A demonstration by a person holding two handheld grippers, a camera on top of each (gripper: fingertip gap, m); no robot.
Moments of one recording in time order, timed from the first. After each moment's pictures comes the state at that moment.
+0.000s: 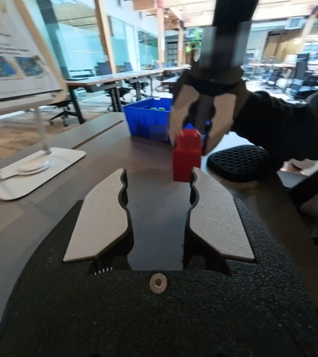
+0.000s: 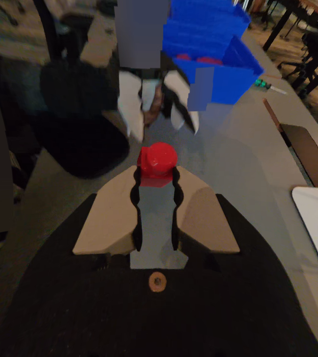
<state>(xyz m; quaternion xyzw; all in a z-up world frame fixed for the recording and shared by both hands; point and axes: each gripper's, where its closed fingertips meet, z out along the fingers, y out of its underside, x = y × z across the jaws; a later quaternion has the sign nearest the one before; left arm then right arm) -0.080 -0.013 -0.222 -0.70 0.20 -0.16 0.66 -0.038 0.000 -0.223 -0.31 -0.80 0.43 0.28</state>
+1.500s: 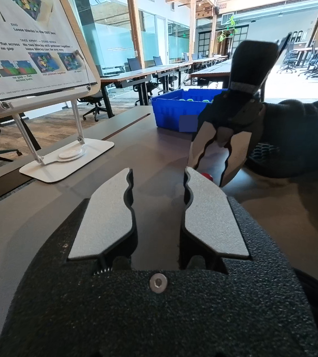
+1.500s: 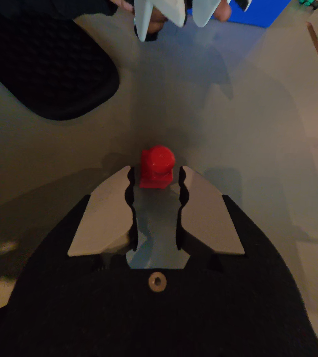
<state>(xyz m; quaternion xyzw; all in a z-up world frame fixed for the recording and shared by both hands) -0.111 -0.006 -0.234 -0.72 0.16 -0.09 0.67 -0.033 0.026 -0.314 -0.33 -0.84 0.35 0.25</state>
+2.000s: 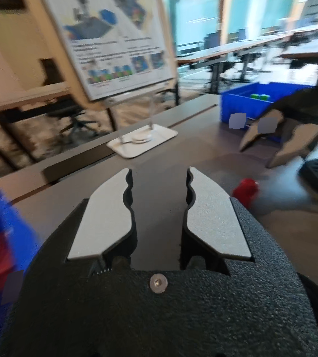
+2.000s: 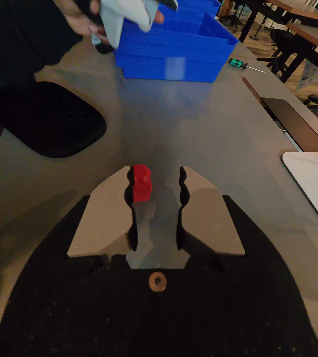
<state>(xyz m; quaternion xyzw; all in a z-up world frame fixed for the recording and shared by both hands) -0.171 -0.050 -0.192 -0.76 0.03 0.05 0.65 -0.033 0.045 -0.266 -0.35 -0.76 0.44 0.31</state>
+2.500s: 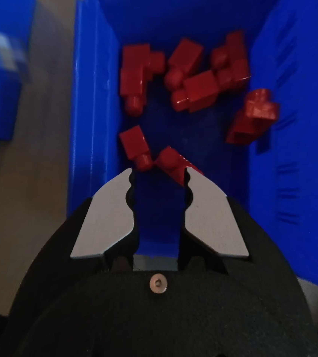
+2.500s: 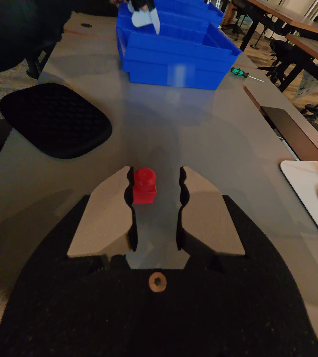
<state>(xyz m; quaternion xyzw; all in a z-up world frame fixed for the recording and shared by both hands) -0.400 -0.233 -0.268 -0.87 -0.38 0.19 0.25 -0.027 0.038 -0.258 -0.33 -0.77 0.44 0.32</state>
